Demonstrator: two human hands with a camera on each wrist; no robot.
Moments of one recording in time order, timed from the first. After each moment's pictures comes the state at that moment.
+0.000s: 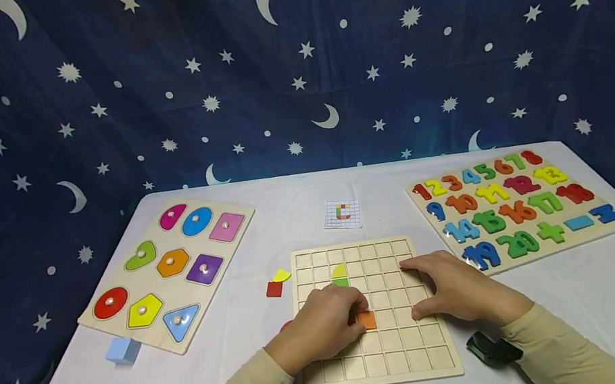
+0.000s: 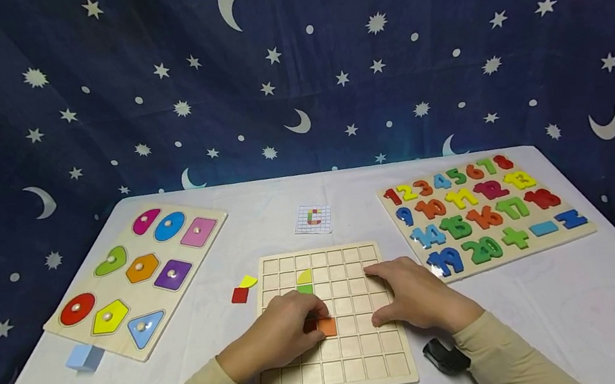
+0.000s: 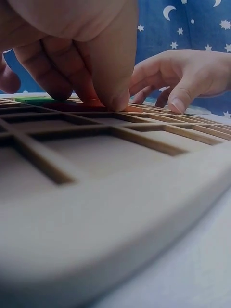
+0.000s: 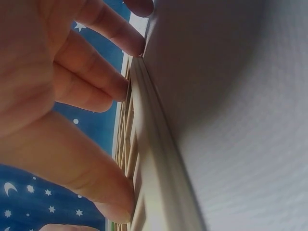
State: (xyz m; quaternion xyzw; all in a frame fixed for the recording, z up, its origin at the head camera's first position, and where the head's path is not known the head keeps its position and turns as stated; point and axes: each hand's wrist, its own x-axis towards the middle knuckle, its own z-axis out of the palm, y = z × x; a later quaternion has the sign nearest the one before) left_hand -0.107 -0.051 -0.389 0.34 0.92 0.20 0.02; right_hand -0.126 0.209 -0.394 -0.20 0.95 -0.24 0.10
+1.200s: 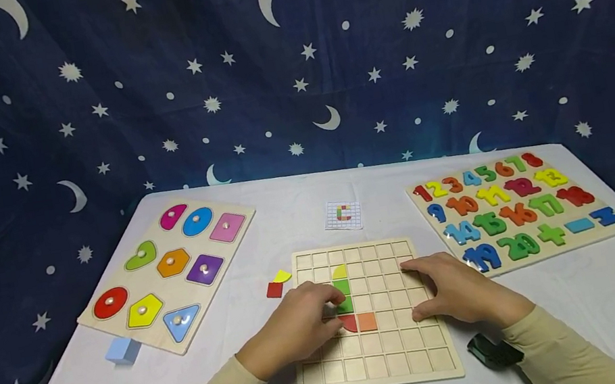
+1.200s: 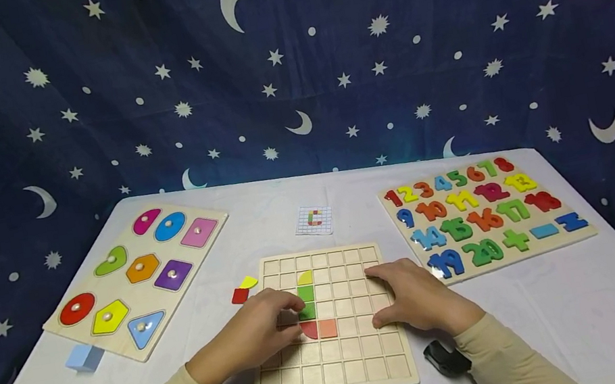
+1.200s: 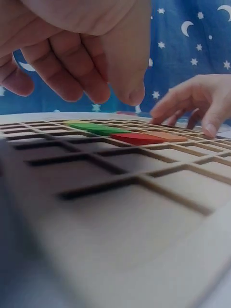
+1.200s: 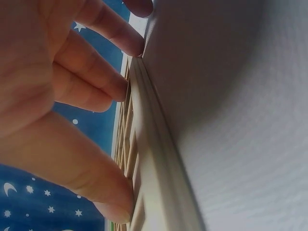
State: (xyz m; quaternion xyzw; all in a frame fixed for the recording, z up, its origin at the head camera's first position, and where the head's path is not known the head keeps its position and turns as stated) left_hand -0.106 -0.083 -0.376 0.31 0.91 0.26 0.03; right_hand -0.126 0.208 -0.395 -0.19 0.95 -0.23 0.10
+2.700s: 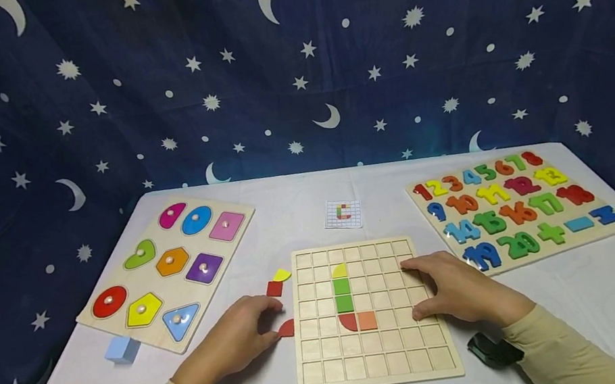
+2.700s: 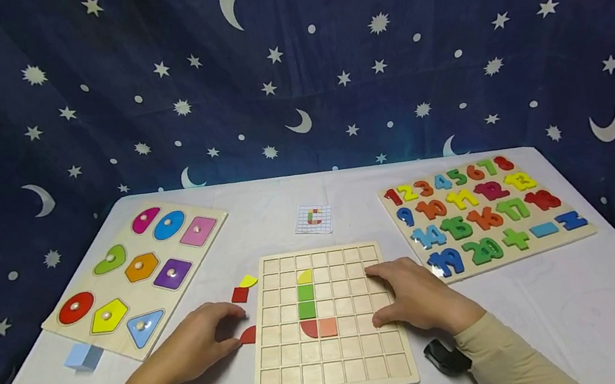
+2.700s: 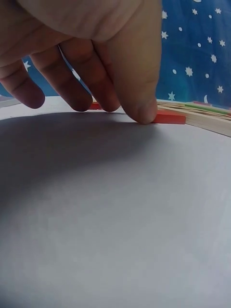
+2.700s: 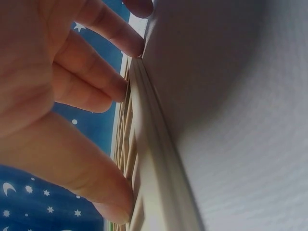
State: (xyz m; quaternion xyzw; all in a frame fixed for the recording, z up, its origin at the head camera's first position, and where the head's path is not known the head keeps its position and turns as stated) left_hand -0.100 -0.160 -0.392 0.16 0.95 0.25 0.07; right_hand -0.124 0.207 -0.392 -0.18 0.95 -0.24 0.11
